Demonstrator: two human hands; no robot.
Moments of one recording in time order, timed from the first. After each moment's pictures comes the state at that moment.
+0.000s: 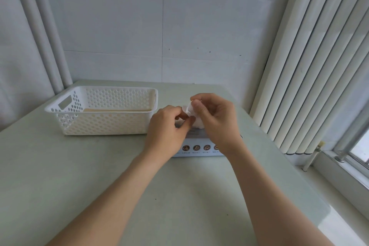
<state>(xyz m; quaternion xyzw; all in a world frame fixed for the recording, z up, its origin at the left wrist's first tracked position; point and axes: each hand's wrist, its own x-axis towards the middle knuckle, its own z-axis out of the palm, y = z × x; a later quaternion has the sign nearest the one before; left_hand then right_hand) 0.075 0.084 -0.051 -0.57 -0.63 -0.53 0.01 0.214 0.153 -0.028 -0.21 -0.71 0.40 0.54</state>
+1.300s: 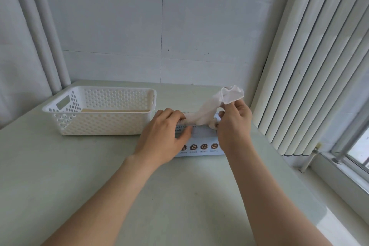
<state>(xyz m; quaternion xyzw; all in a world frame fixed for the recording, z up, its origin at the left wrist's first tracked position) 0.062 0.080 -0.063 -0.65 -0.65 -0.37 0.10 0.224 0.155 -0.018 -0.30 -0.47 0.53 0.63</state>
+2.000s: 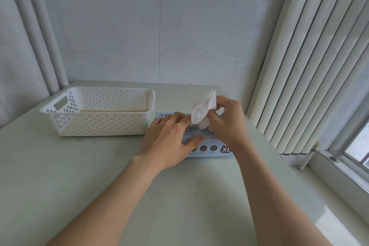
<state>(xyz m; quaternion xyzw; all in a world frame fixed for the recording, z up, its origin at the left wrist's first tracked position) 0.074 0.083 -0.064 -0.69 -0.67 -0.25 0.14 0.237 0.172 -0.023 -0.36 -0.75 0.24 0.49</state>
